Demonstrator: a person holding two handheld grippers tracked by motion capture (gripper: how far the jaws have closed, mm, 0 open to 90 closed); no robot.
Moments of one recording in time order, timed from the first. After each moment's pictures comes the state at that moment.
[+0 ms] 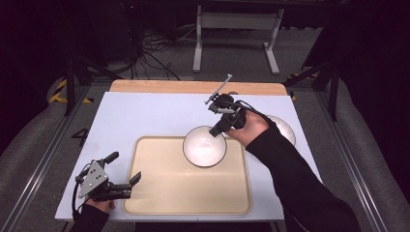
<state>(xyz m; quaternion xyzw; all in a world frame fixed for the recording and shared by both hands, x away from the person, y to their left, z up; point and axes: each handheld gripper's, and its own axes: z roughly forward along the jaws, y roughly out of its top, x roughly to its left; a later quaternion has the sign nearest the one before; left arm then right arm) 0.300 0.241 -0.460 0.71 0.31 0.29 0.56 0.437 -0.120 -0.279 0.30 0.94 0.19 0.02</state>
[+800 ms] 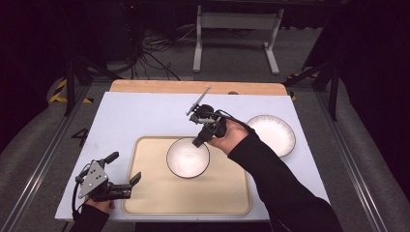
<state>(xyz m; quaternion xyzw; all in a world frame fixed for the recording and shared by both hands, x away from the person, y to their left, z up) 0.300 0.241 -0.460 0.71 0.31 0.28 0.56 0.434 -0.077 -0.312 0.27 0.94 0.19 -0.02</state>
